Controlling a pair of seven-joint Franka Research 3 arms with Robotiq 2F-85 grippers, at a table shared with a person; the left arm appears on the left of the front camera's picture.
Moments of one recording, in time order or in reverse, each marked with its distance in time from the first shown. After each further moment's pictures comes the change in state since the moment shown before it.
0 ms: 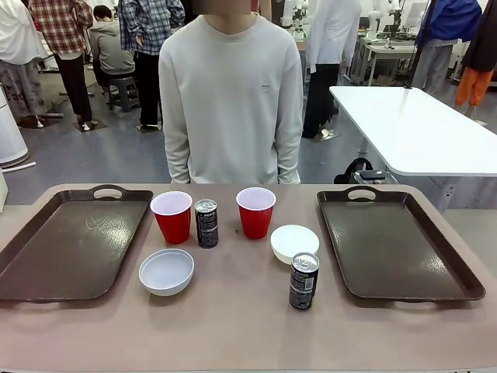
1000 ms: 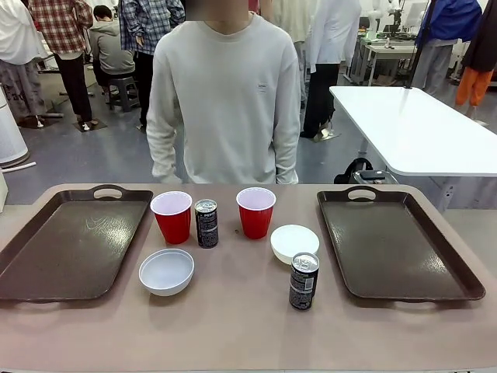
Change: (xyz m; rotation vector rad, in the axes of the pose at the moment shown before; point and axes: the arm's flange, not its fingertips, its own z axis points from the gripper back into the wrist) left arm 0.000 0.000 0.000 -0.001 0.001 -0.001; right arm 0.000 0.000 0.000 0.001 0.001 0.001
